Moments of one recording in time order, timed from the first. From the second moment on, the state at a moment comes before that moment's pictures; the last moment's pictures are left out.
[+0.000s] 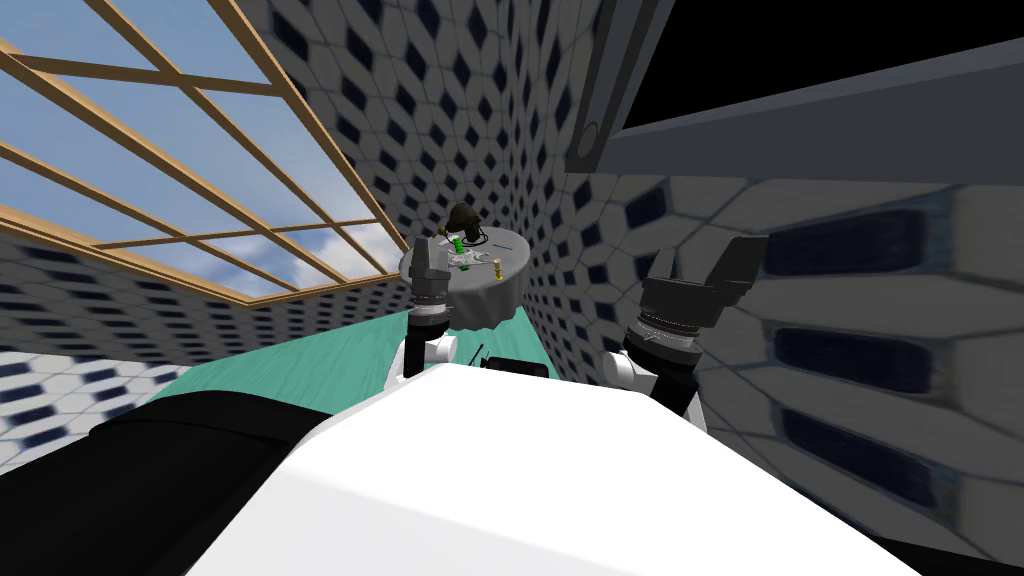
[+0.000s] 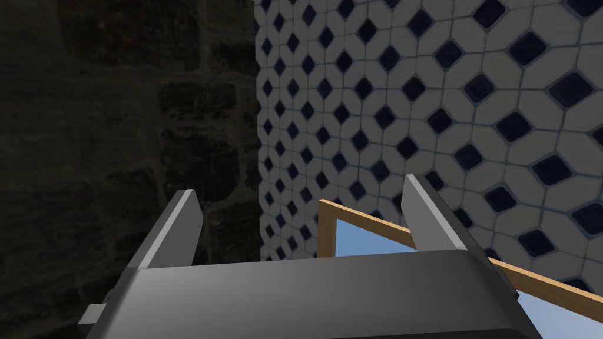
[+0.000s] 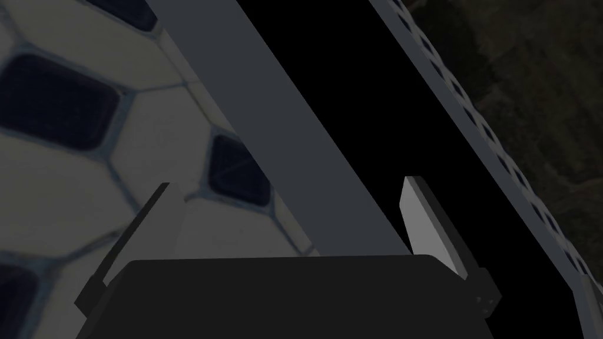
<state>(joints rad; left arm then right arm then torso) 0.49 0.04 -0.02 -2.35 -0.11 -0.48 -0.05 0.45 -0.03 -0.03 -2.39 0.09 -0.60 0.09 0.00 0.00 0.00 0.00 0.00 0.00</state>
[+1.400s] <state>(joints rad) 0.48 0.31 -0.04 -2.19 -0.21 -0.26 0.01 0.45 -0.03 -0.03 -2.39 0.09 -0.60 0.09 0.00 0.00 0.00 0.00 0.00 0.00</state>
